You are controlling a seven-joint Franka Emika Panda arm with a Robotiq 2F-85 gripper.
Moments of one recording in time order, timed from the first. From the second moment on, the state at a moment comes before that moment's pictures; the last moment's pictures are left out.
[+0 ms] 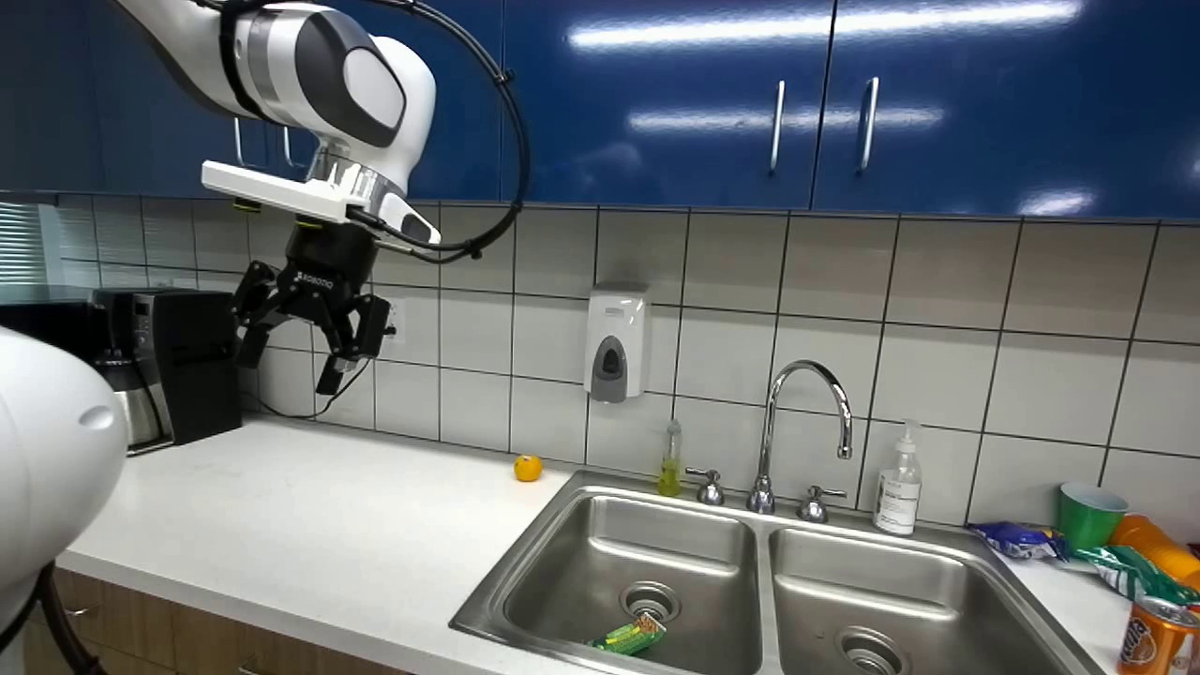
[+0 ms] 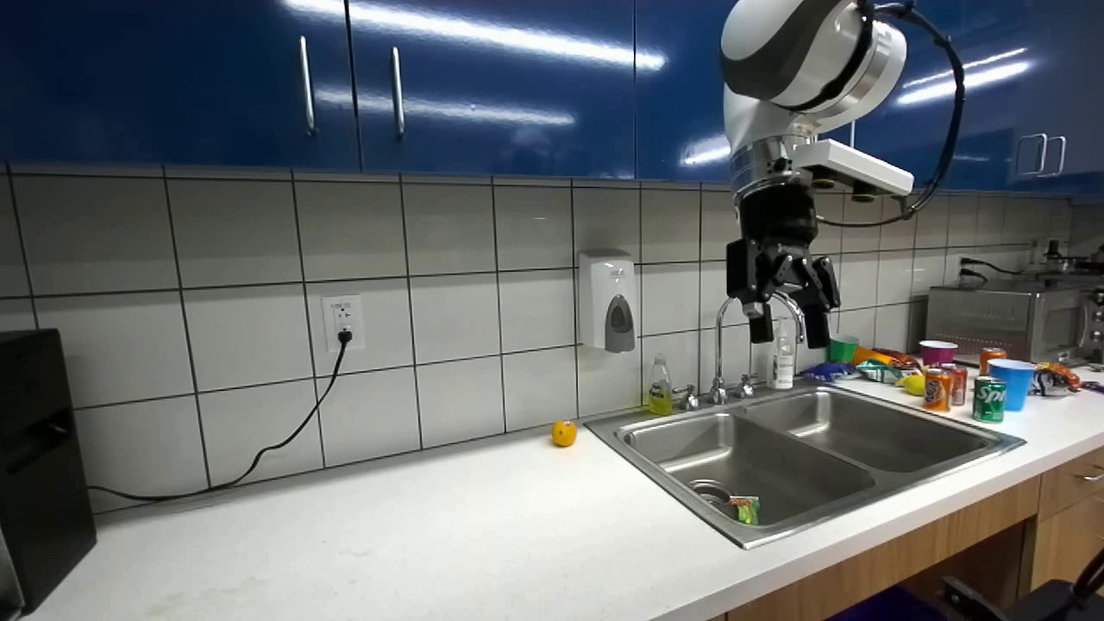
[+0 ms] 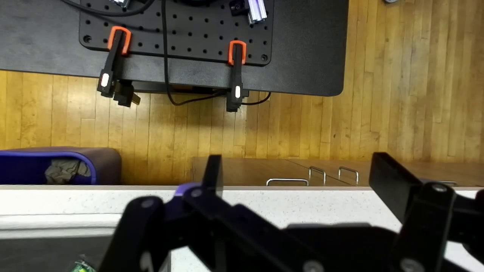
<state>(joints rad) 0.11 -0.57 -0.04 -2.55 0.16 1.68 -0.12</state>
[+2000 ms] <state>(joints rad) -0.05 0.26 -0.13 -2.37 0.14 2.60 0.10</state>
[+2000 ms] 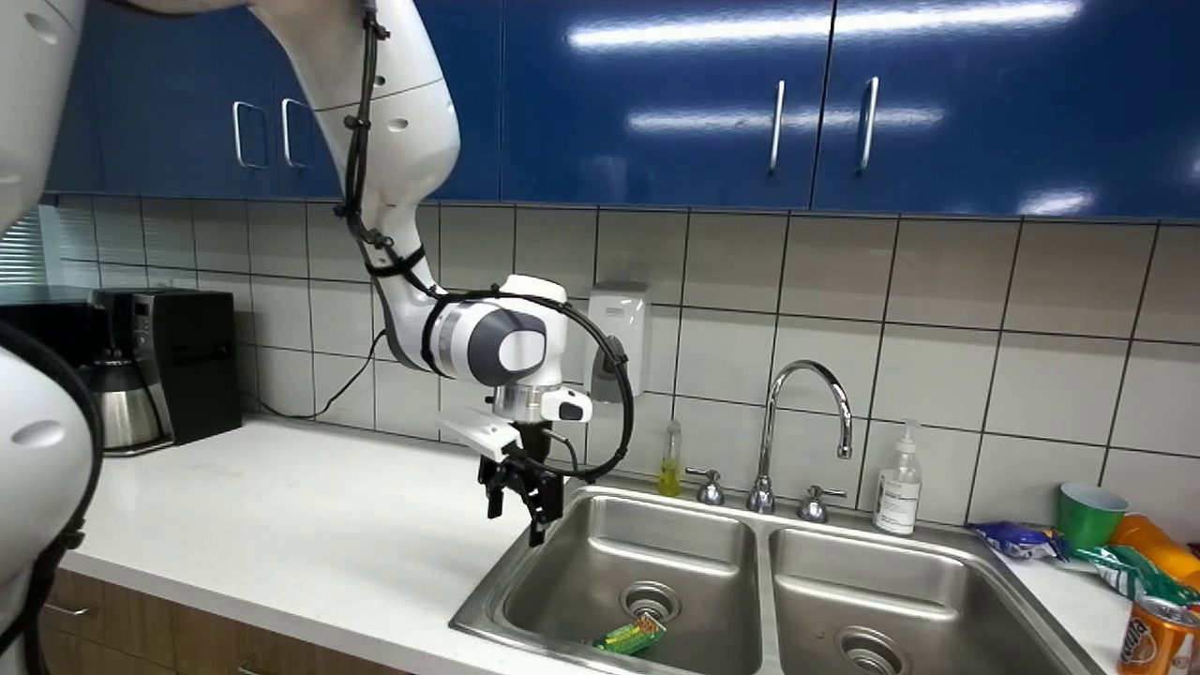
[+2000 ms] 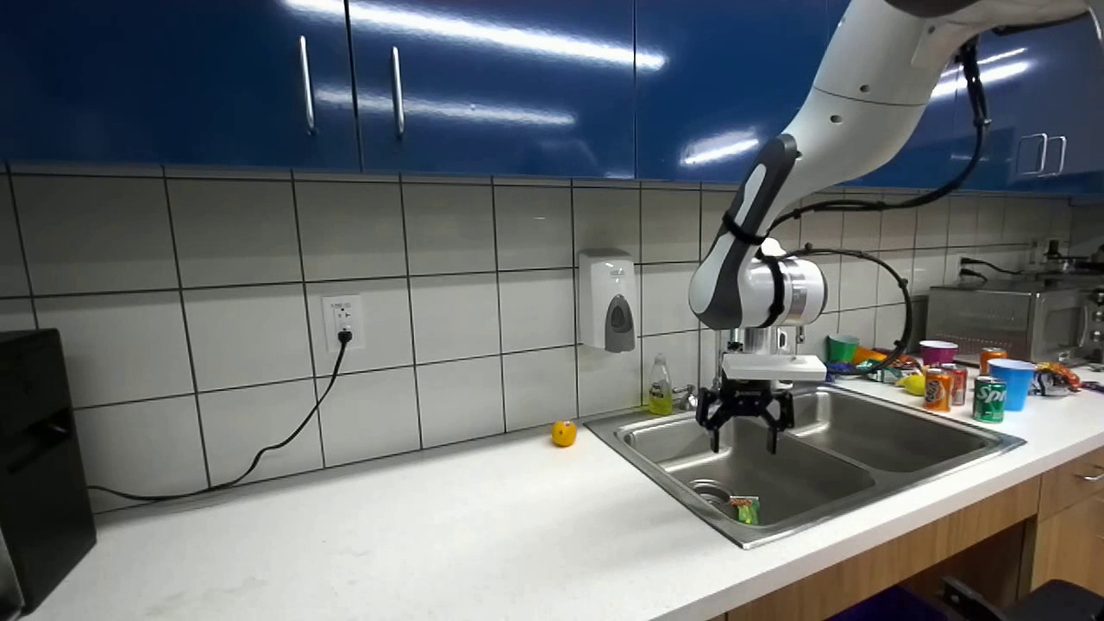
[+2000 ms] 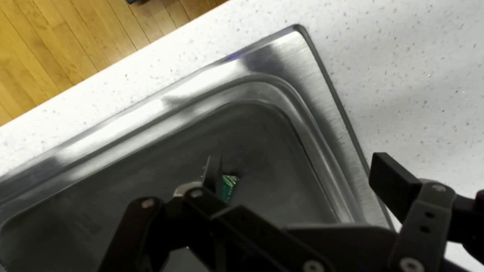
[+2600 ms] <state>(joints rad) -0.13 0.46 -0.15 -2.21 0.14 2.60 0.10</state>
